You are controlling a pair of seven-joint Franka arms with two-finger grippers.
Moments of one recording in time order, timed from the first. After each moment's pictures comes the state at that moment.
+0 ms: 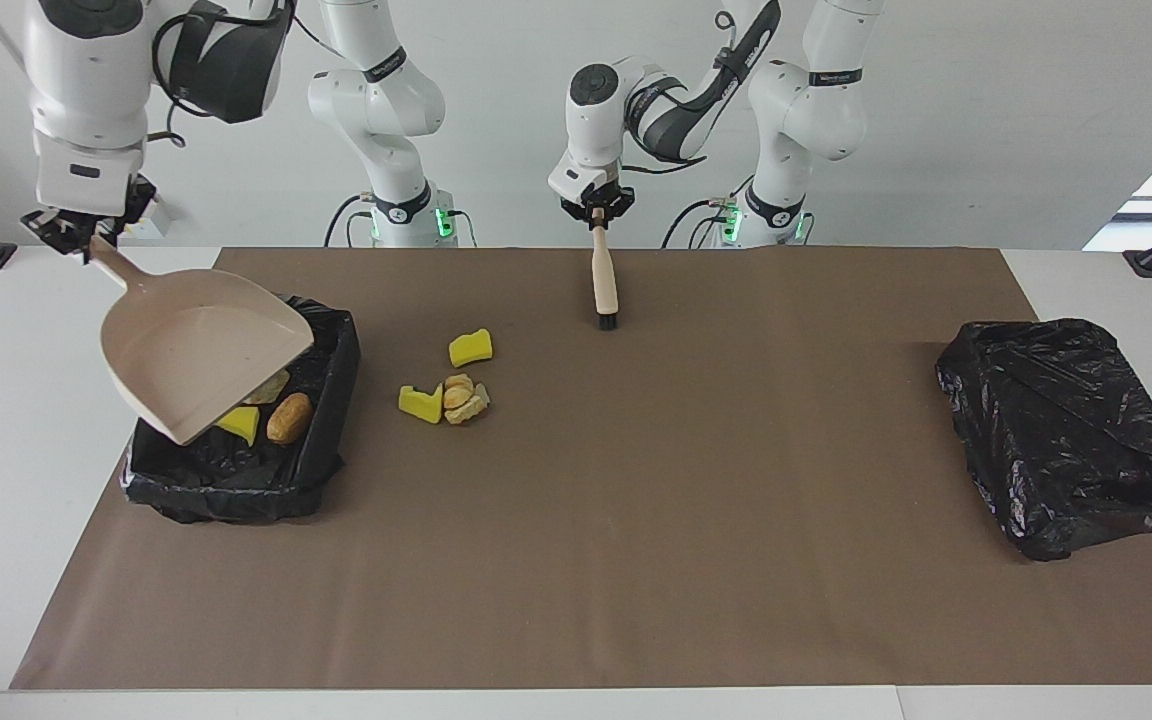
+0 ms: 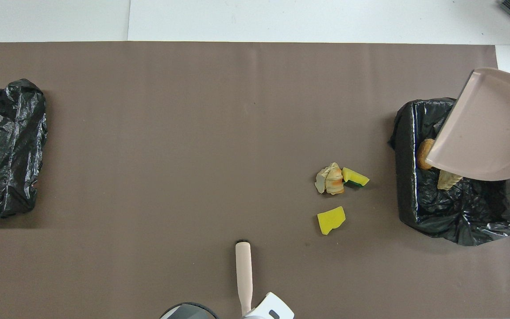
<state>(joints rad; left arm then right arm) -1.06 -0.15 -0.09 -2.42 -0.22 2.11 -1.00 -0.10 -0.08 0.02 -1.75 -0.52 1.66 -0.95</state>
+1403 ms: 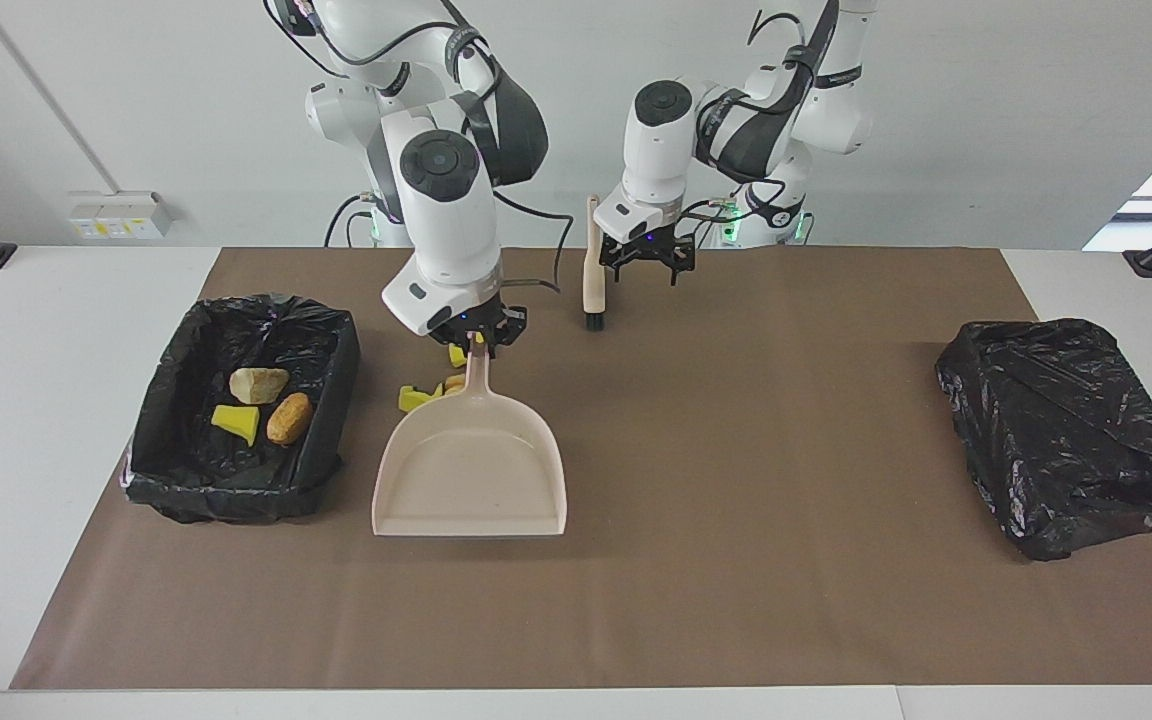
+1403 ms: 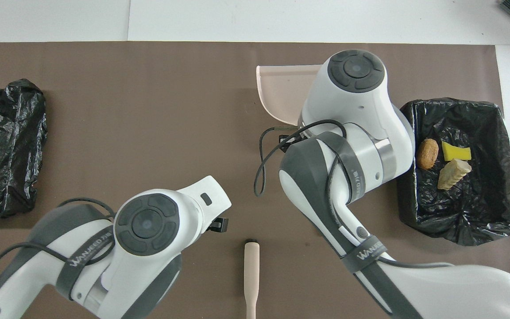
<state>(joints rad) -0.57 -0.12 -0.06 -2.09 0.00 1.95 -0.38 0.38 0.39 0.07 -1.47 0.04 1.75 0.48</state>
